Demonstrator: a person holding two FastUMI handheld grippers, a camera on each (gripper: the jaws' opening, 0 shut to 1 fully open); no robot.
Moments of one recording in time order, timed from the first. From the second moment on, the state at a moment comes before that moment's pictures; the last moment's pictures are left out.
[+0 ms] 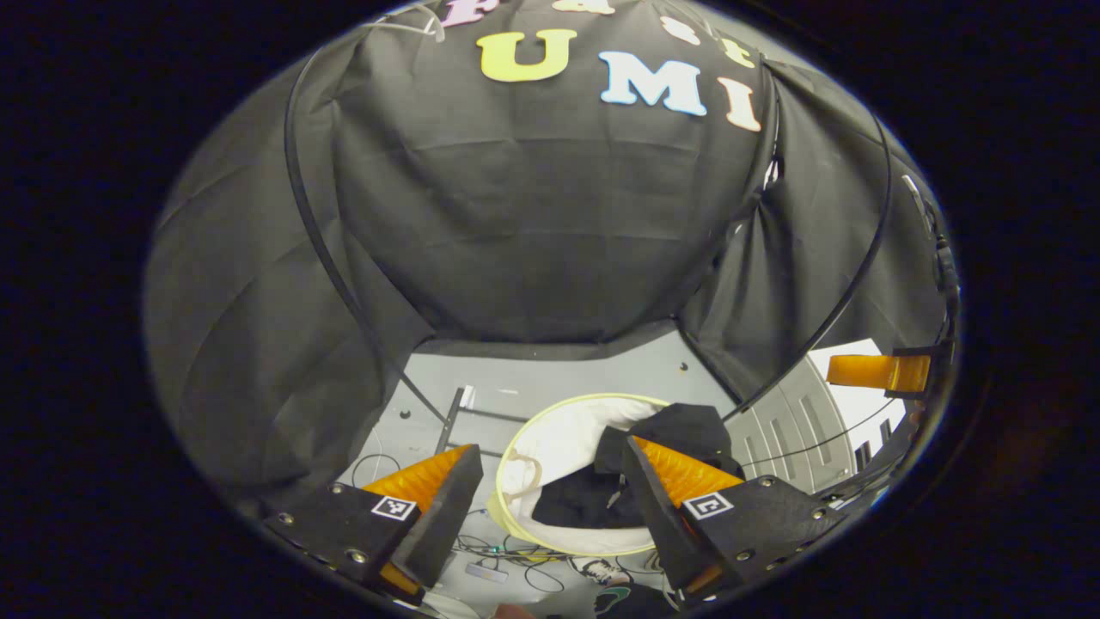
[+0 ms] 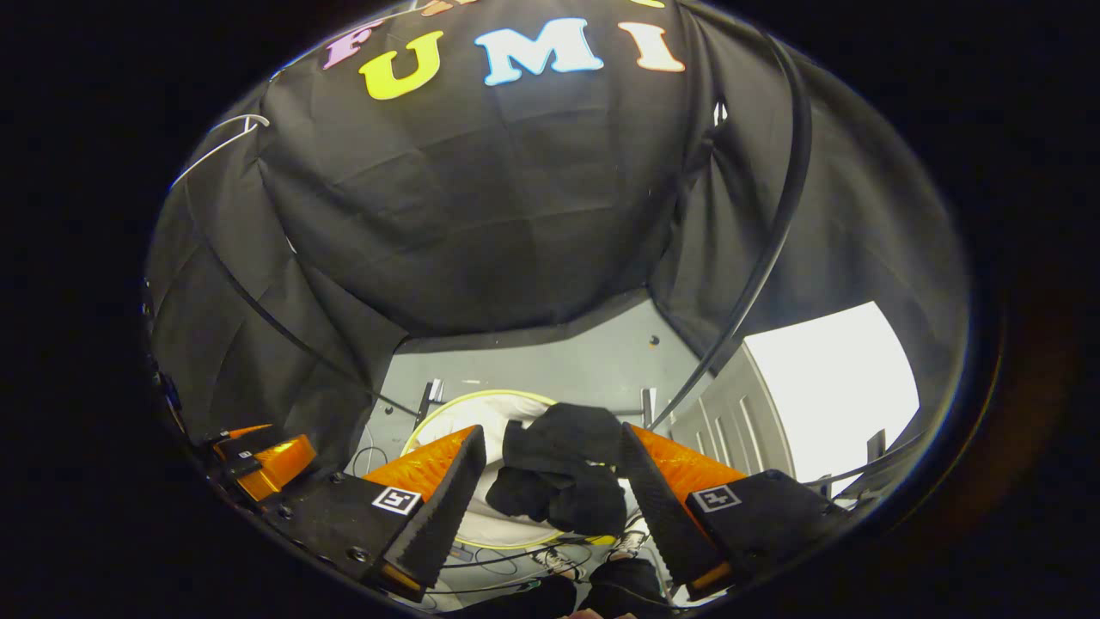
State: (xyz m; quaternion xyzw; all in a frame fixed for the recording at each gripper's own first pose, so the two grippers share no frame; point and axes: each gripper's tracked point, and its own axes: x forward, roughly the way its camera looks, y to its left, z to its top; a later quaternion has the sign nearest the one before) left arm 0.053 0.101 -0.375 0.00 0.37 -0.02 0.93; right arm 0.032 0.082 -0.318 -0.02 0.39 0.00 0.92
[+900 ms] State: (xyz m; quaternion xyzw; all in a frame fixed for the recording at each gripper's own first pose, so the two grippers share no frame) left arm 0.081 0.098 -0.039 0.00 0.07 0.00 1.00; right arm 0.066 0.066 -0.083 0.00 0.11 0.00 0.99
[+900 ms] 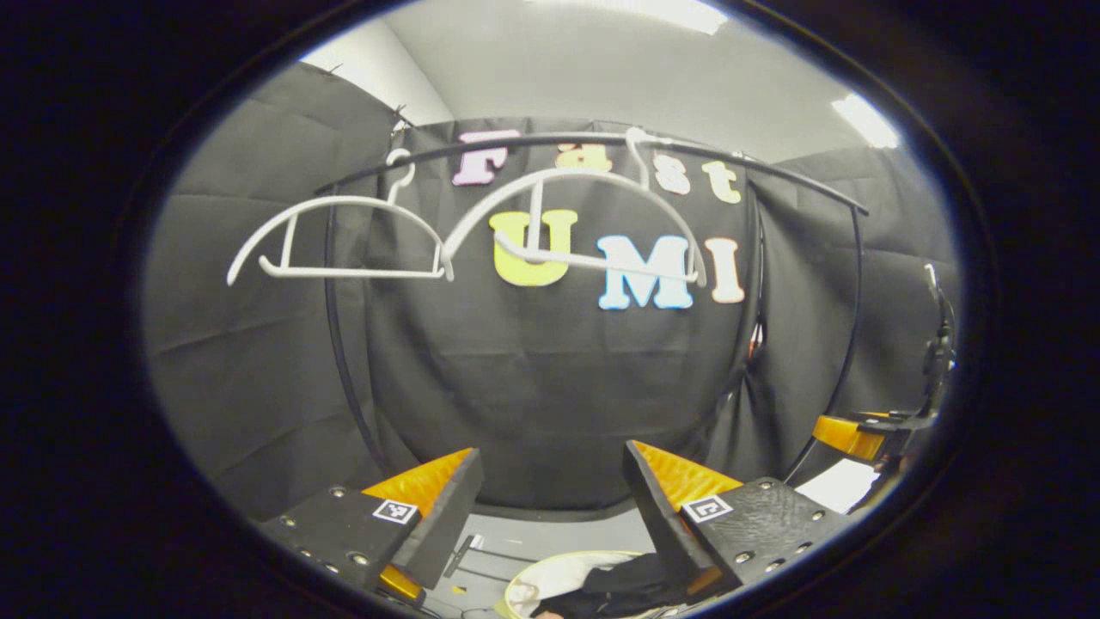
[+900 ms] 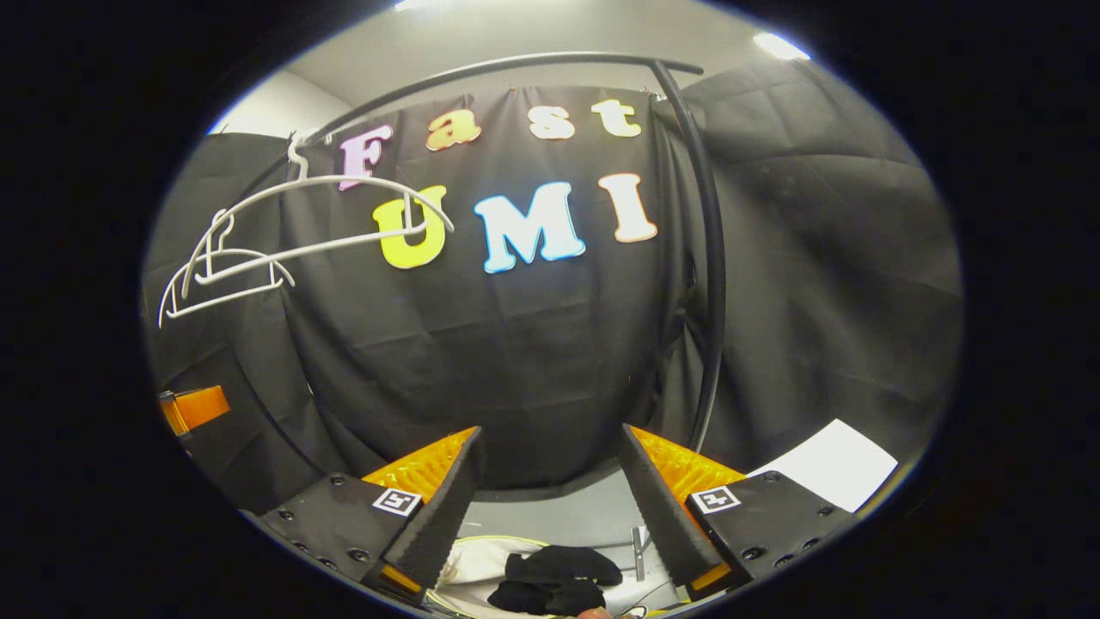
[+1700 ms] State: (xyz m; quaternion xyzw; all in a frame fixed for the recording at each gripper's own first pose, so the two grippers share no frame) left arm 0.055 0.114 0.067 -0.01 -0.08 0.00 1.00; right arm 0.048 0.063 0.010 -0.01 -0.03 -0.02 1.00
